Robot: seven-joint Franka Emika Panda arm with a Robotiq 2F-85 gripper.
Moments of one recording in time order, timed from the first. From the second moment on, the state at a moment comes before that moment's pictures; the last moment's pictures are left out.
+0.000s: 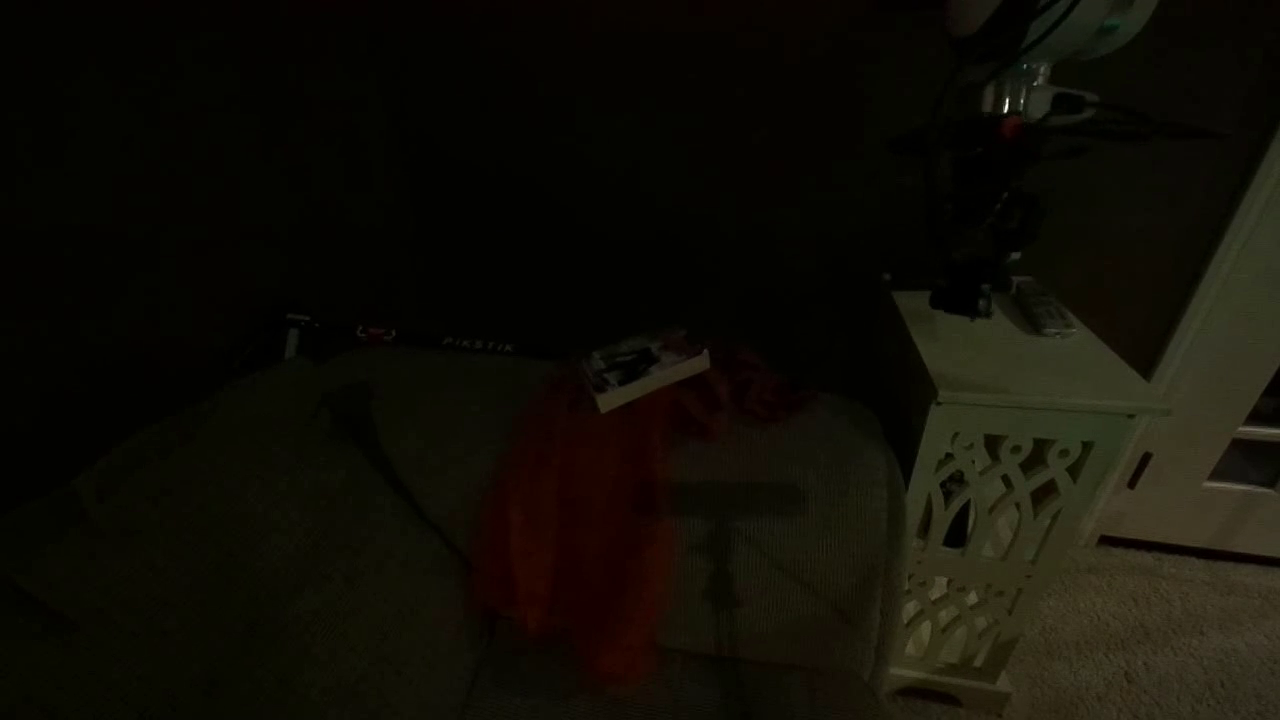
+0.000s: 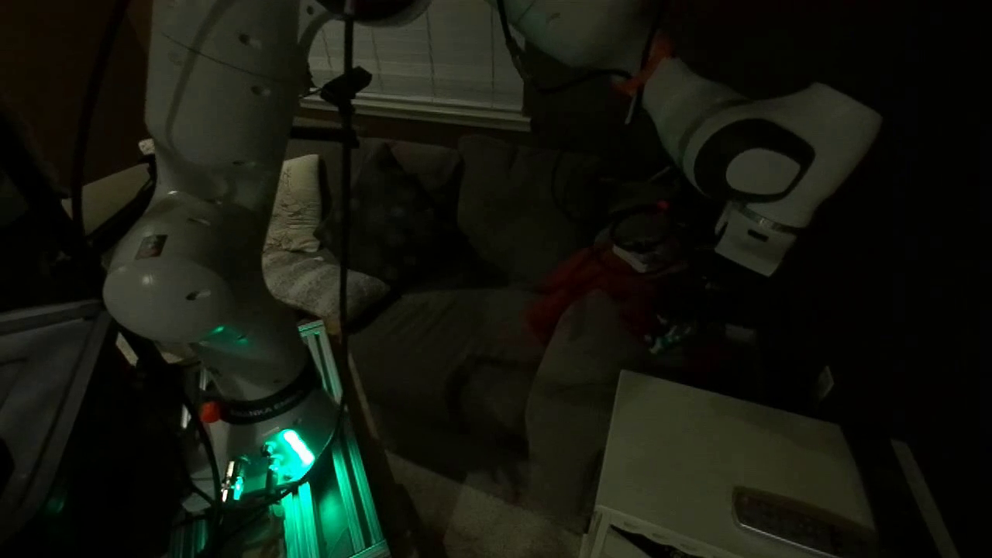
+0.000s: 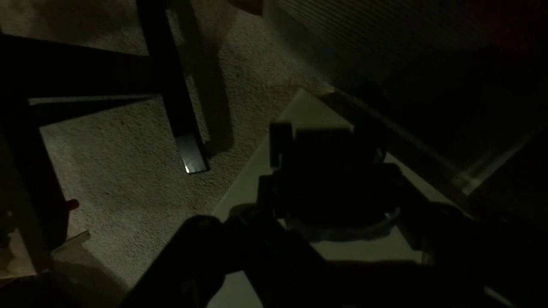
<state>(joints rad) -0.17 0.46 -0.23 -1.77 0.18 2.00 1.34</state>
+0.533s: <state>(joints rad) -0.16 0.35 -0.21 -1.90 0.17 1.87 1.13</state>
